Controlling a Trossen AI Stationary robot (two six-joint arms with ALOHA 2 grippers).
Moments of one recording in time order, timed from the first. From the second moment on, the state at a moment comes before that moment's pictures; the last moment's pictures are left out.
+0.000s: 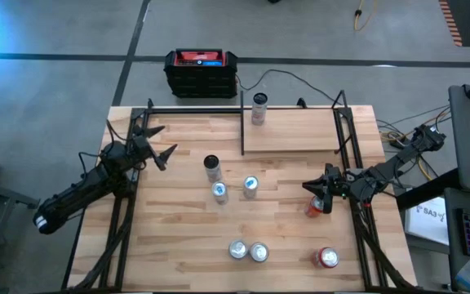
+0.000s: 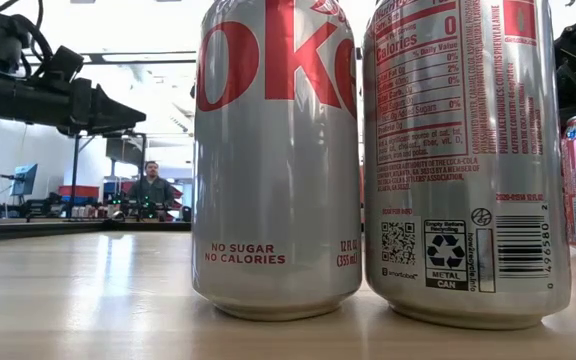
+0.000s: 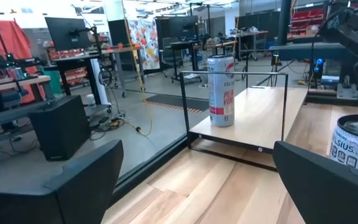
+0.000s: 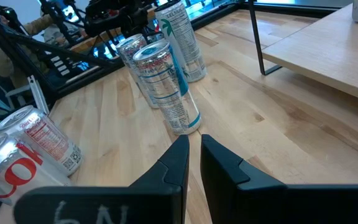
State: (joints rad) left arm 0.63 0.02 0.03 0.00 -0.02 0.12; right arm 0.59 0.43 0.06 0.00 0.71 0.63
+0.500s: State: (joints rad) left arm 0.63 0.02 0.03 0.01 -0.02 0.12; right arm 0.59 0.43 0.06 0.02 0.71 0.63
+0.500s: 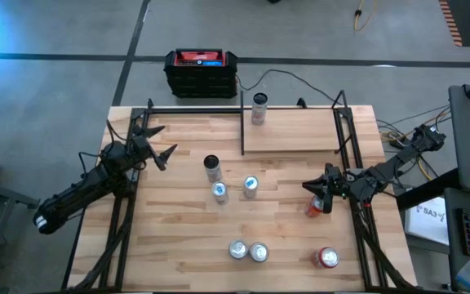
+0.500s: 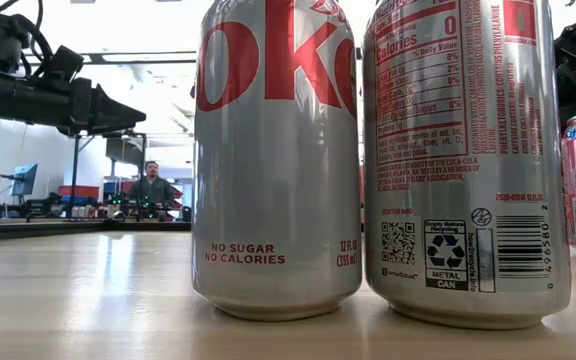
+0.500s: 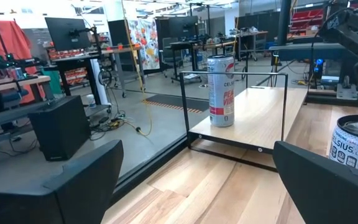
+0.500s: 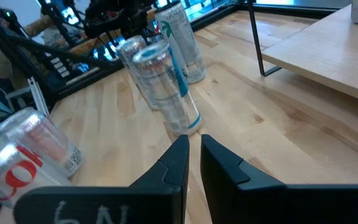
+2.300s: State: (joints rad) left arm 0.63 0.02 0.03 0.01 -0.02 0.12; right arm 0.55 0.83 0.82 -1.09 0.22 1.50
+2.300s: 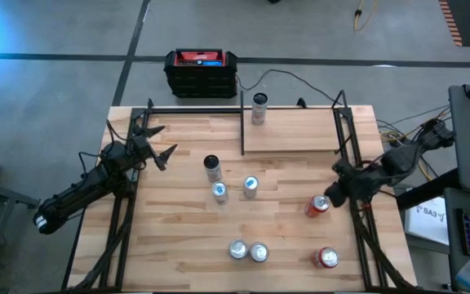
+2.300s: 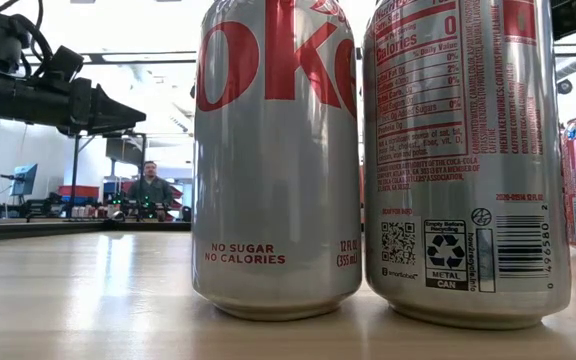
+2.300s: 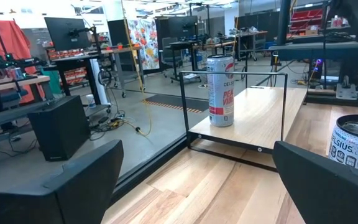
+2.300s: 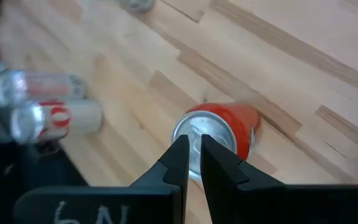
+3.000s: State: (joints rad) left arm 0.63 0.02 0.03 0.01 -0.02 0.12; right arm 0.55 1.06 0.93 -1.17 0.31 1.74
